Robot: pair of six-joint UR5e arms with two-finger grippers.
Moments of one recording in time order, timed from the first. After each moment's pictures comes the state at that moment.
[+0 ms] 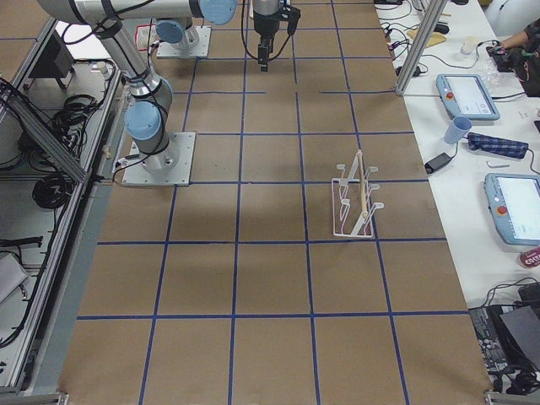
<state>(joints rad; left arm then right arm) -1.59 -1.53 -1.61 -1.54 1.57 0.00 1.54 -1.76 1.71 -1.54 -1.54 0.17</state>
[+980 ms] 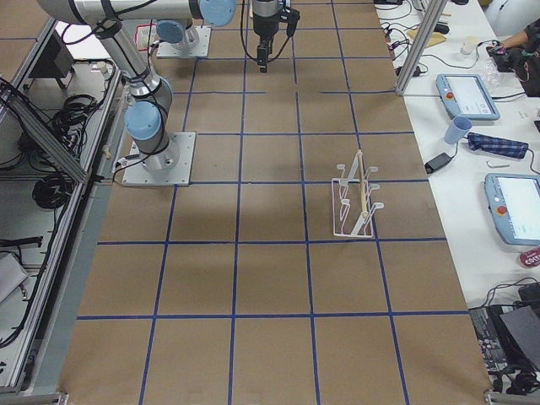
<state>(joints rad) -1.58 -1.53 -1.61 -1.54 1.57 0.00 1.54 -1.76 1.72 -1.54 -1.54 0.17</state>
